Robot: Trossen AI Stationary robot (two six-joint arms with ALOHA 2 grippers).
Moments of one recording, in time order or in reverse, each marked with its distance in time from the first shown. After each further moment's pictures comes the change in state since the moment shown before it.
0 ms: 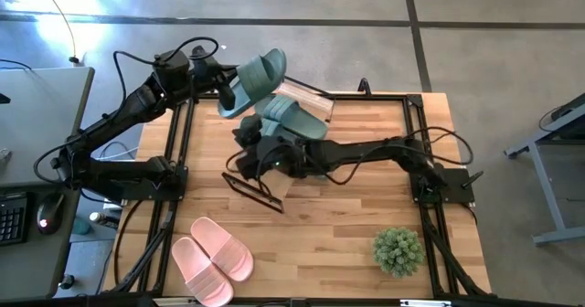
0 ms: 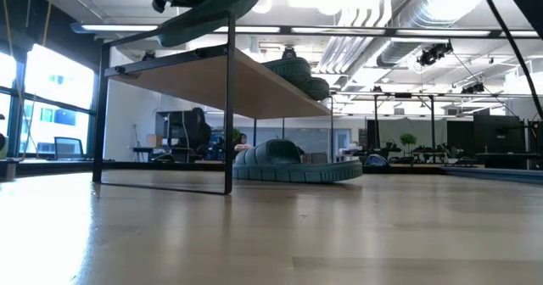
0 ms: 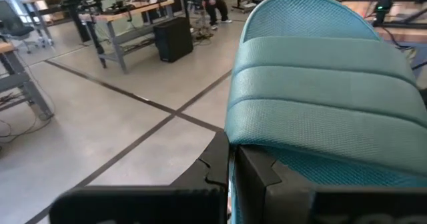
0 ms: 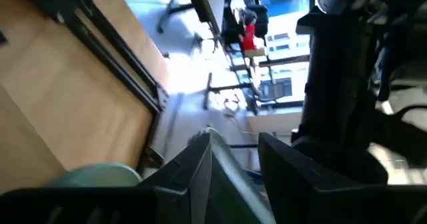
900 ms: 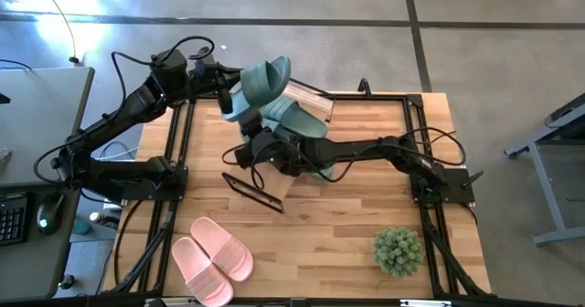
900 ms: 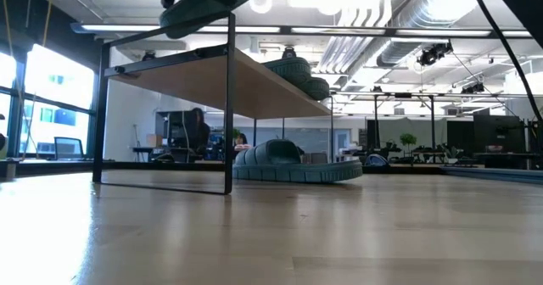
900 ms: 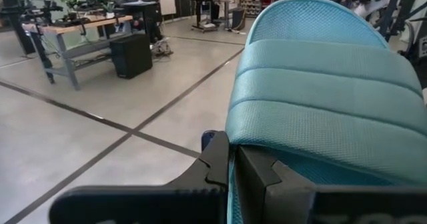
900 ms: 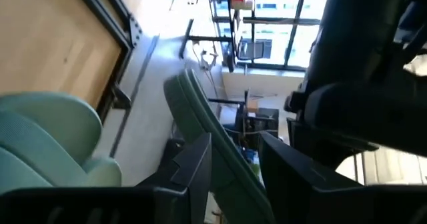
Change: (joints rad) left arm 0.000 0.000 0.000 0.063 0.173 -0.063; right arm -0.019 0.045 0.045 0.006 0.187 -0.167
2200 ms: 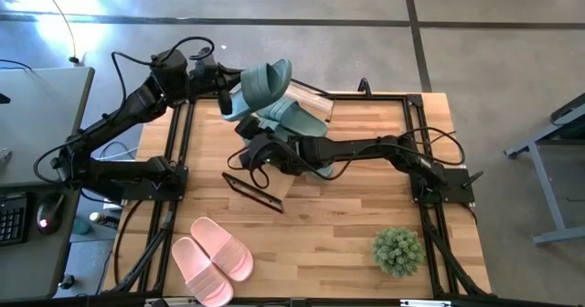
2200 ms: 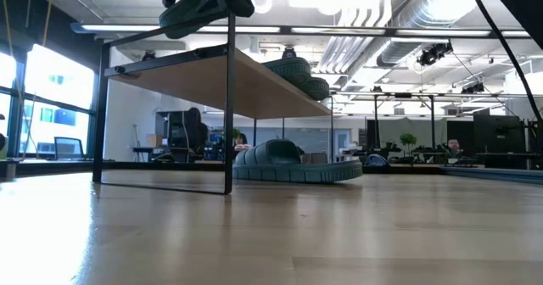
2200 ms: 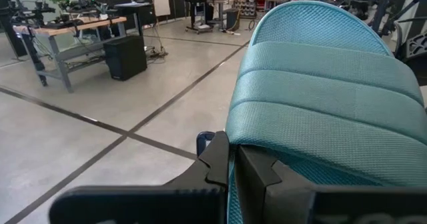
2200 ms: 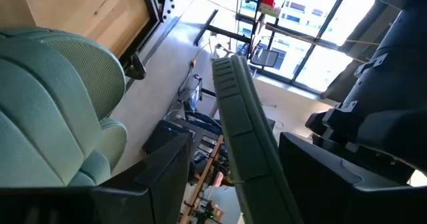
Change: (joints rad) left arm 0.000 0.001 0.000 0.004 0.021 0.002; right arm -0.011 0.006 0.000 -0.119 0.002 -0.173
